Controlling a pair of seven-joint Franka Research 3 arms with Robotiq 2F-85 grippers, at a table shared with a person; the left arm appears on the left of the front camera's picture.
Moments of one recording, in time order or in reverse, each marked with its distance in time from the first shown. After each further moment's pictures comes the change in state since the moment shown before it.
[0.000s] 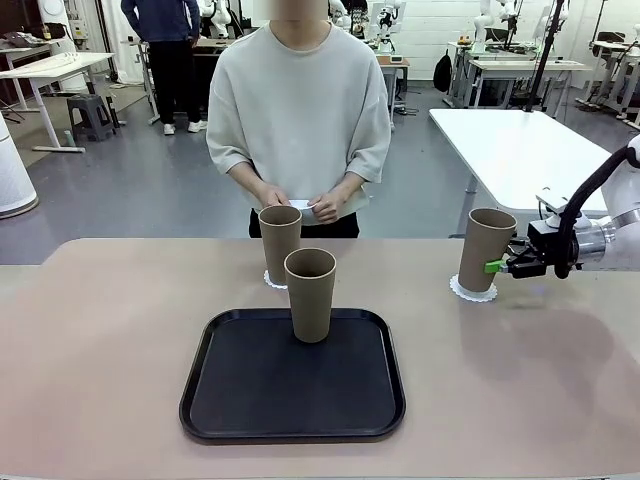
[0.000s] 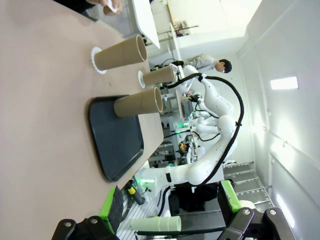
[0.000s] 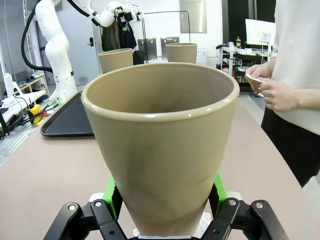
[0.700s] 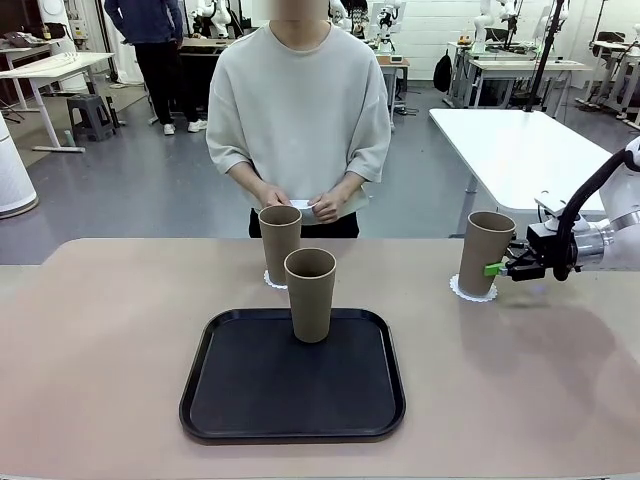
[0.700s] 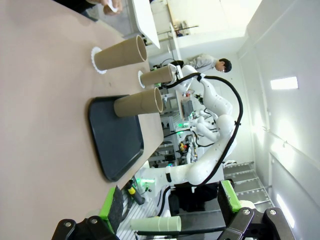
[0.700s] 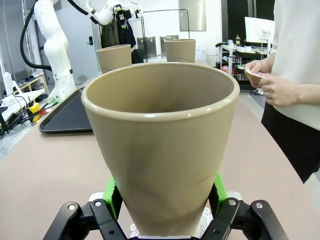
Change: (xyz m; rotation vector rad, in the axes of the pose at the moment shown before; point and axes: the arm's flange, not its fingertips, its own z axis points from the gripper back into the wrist) left arm 0.000 0.000 0.000 0.000 0.000 0.000; right arm -0.008 -0.002 0.000 -0.002 0.006 -0.008
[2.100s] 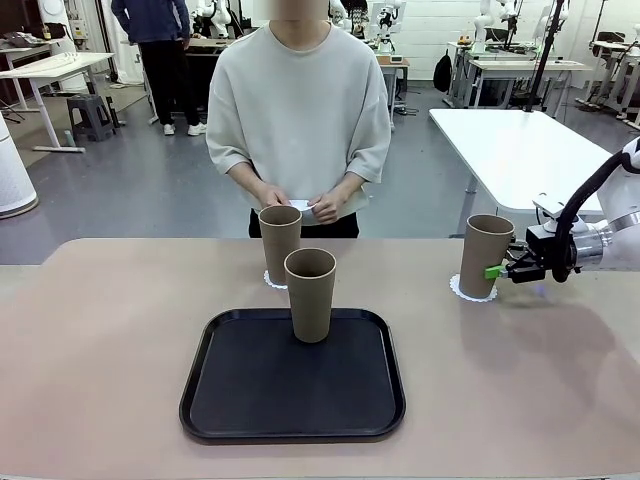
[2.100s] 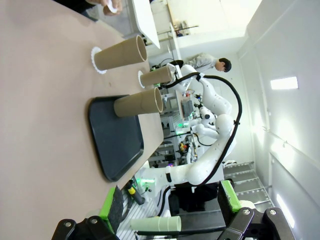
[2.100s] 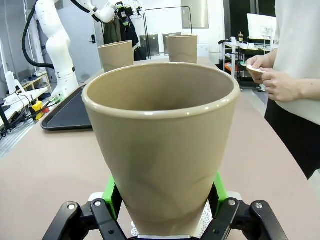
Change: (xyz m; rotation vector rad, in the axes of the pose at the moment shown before) left arm 0.000 0.000 0.000 0.000 0.000 0.000; right arm -0.005 -0.002 0.000 0.017 0.012 -0.017
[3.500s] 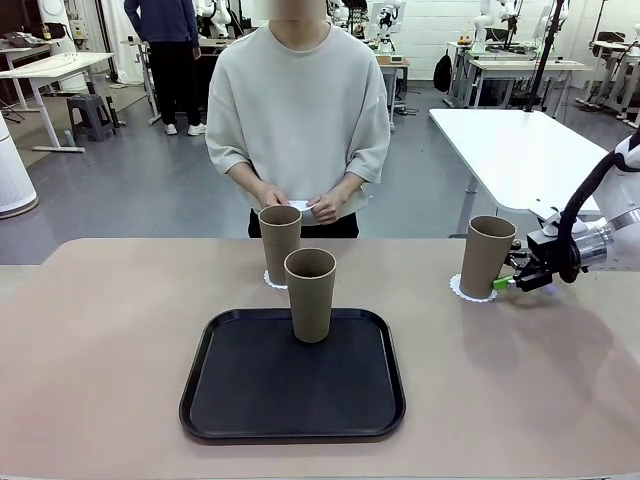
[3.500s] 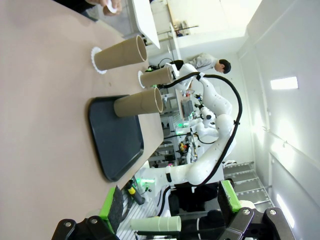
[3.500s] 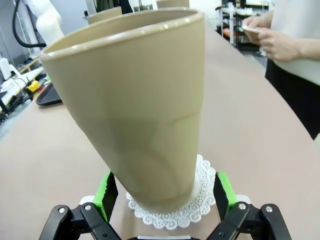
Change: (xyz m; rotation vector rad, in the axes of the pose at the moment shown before) left arm 0.000 0.000 0.000 0.000 0.000 0.000; right arm -0.010 -0.006 0.014 -0.015 0.180 -0.066
